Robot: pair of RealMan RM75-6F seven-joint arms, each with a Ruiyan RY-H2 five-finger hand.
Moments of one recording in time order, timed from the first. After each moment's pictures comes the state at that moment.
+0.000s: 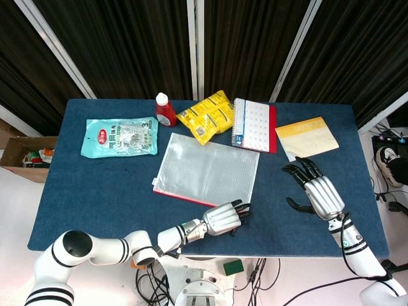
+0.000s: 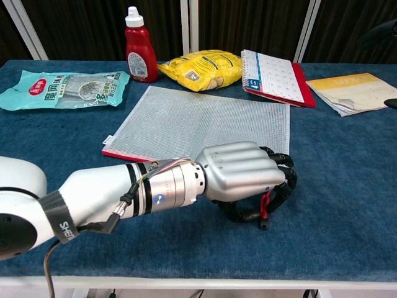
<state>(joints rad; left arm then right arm) -1.05 -1.99 -0.06 -1.13 1.60 0.80 0.22 0.39 -1.23 0.04 -1.54 -1.65 1.34 0.17</state>
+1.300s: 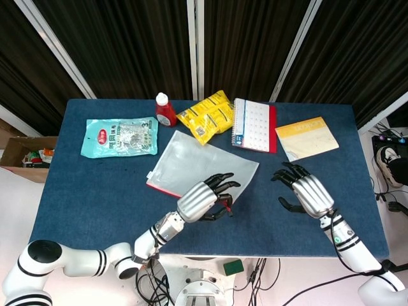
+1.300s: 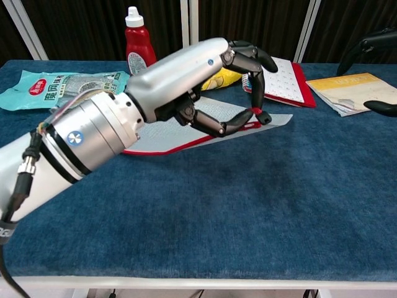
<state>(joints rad) -0.83 -1.85 -0.11 -1.40 1.60 1.24 -0.07 0.46 -1.20 0.04 -1.63 -1.65 1.21 0.09</state>
